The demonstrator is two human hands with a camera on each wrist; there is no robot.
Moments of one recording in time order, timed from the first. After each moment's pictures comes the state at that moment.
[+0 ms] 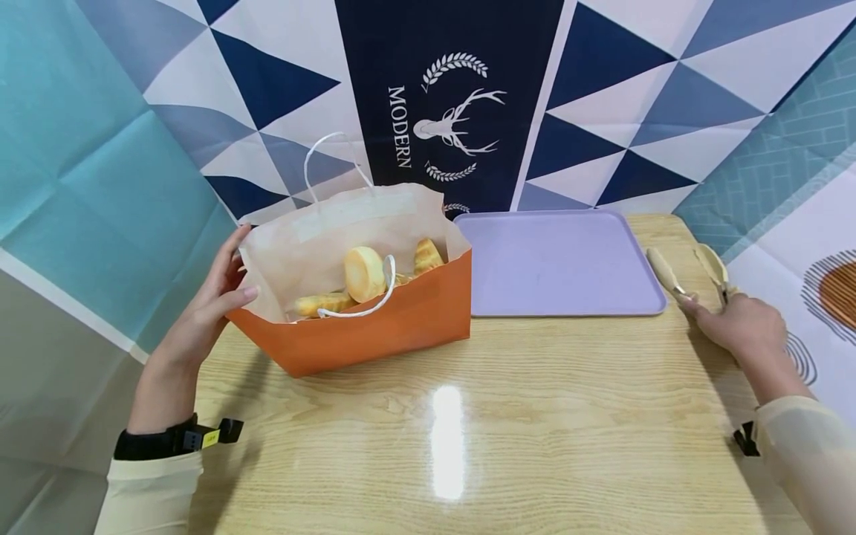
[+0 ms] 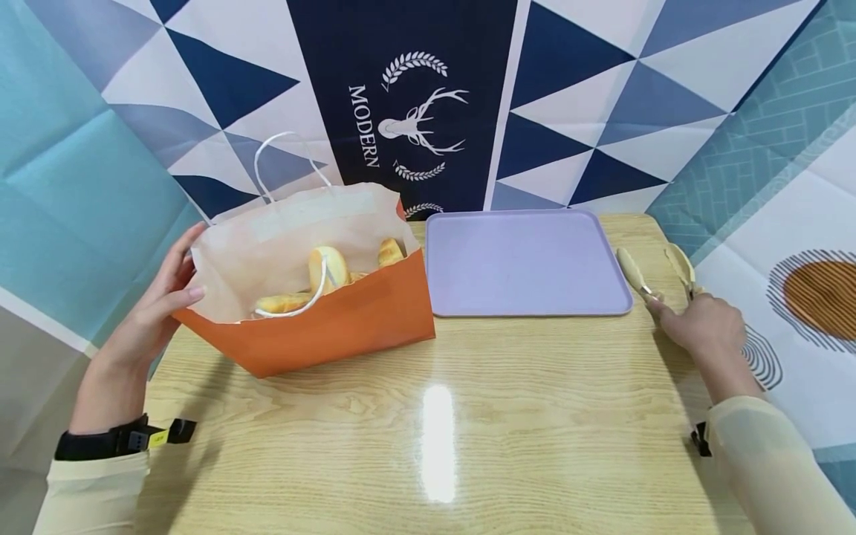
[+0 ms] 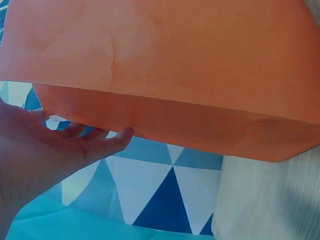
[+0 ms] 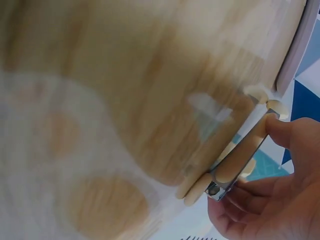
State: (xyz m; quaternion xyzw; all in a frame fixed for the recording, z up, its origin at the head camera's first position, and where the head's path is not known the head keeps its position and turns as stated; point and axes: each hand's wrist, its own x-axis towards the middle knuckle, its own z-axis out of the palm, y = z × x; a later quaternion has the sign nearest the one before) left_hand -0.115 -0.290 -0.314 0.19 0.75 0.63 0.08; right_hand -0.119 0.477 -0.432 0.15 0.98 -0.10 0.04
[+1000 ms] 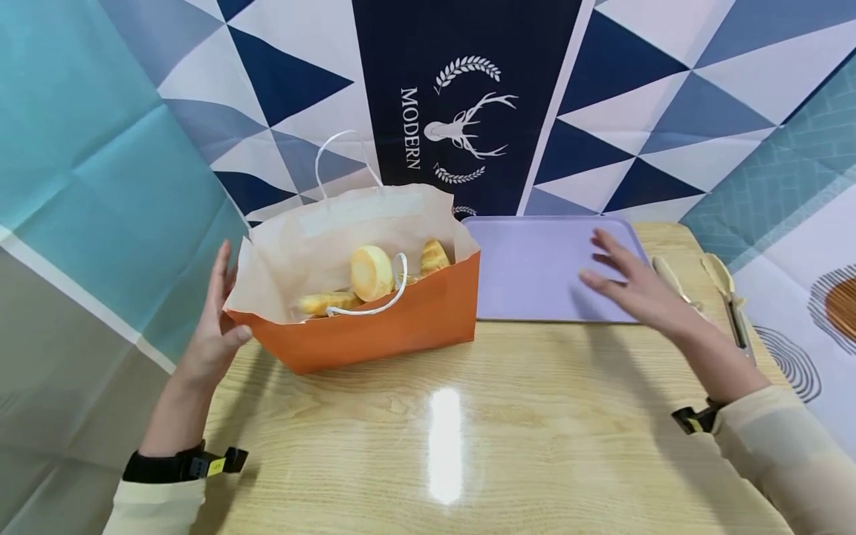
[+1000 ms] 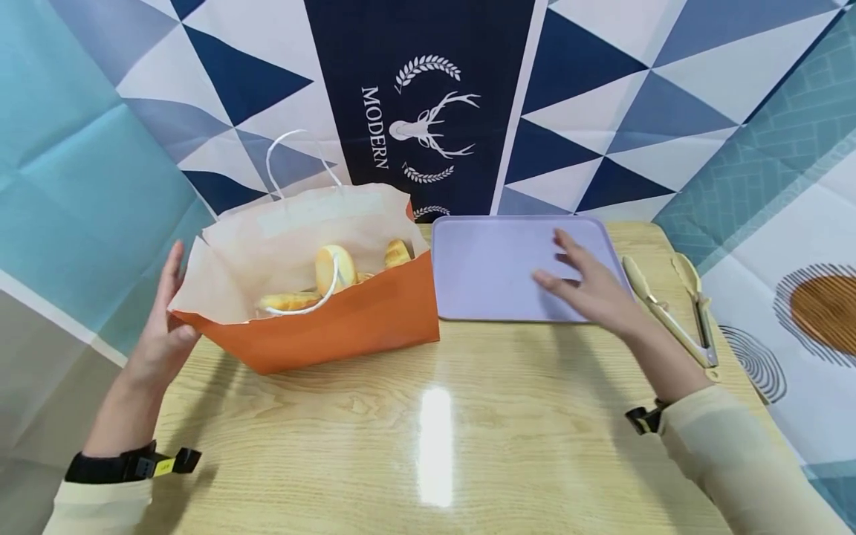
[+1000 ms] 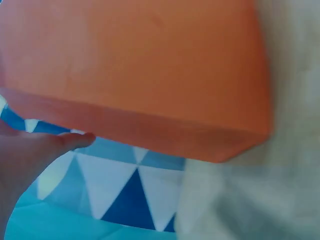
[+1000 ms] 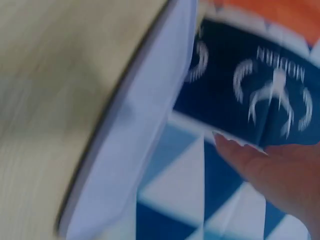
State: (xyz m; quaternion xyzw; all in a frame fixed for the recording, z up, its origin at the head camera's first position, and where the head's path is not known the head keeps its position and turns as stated) left_hand -0.091 -0.292 -0.355 0.23 0.61 0.76 -0.01; right_hand -0.141 0.293 -0.346 -0.13 0.90 -0.41 0.04
